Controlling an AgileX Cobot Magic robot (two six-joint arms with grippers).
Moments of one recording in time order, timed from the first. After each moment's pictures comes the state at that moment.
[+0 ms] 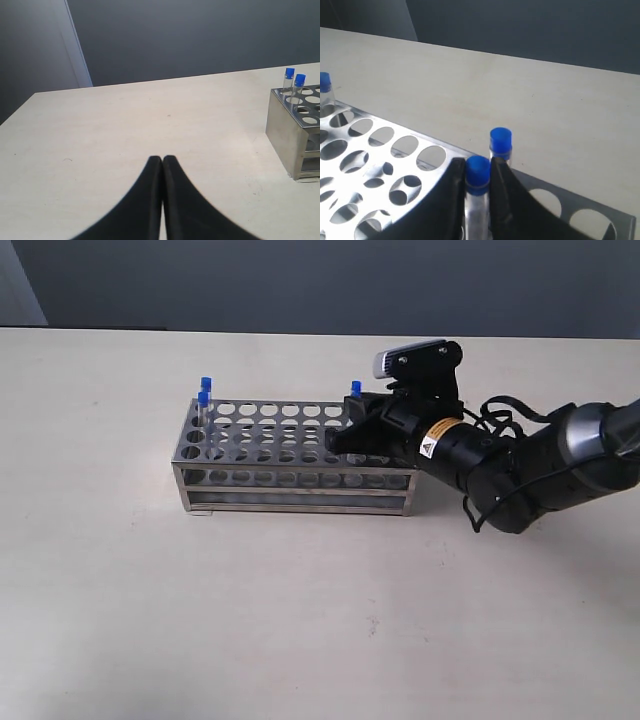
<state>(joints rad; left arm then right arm) 0.00 0.00 0.00 0.14 0.25 -0.04 0.64 1.97 -0.79 -0.08 -0.78 0.18</state>
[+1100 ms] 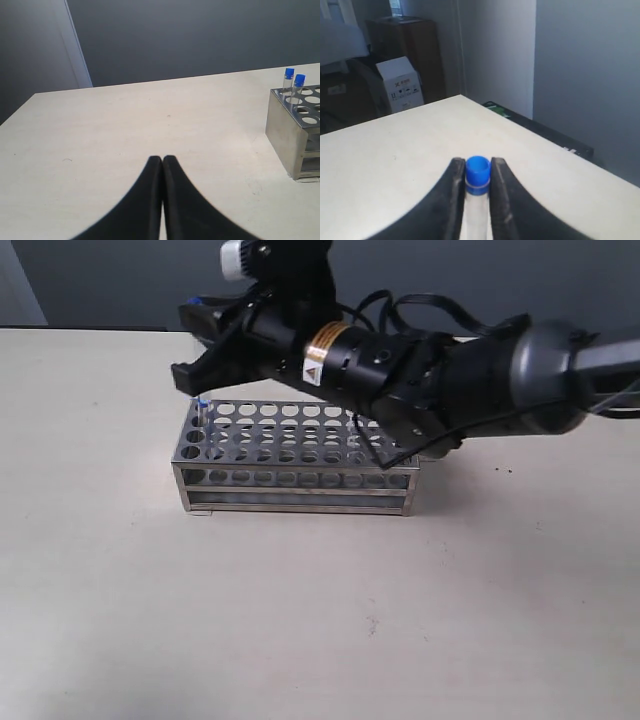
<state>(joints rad) 0.00 0.00 0.00 0.14 0.25 -0.04 0.86 1.88 -1.12 -0.35 -0.62 0.33</state>
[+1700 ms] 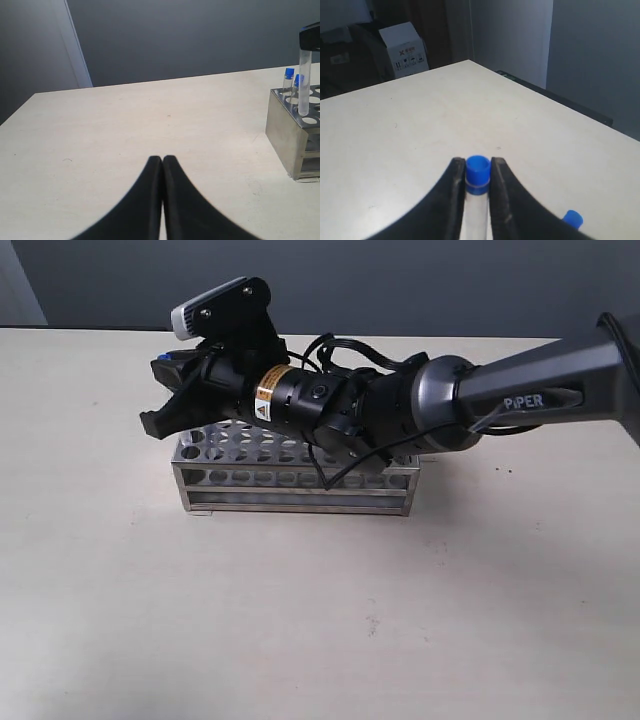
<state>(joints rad) 0.00 0.00 0.00 0.14 0.25 -0.04 0.90 2.08 -1.26 -0.36 -0.57 0.33</state>
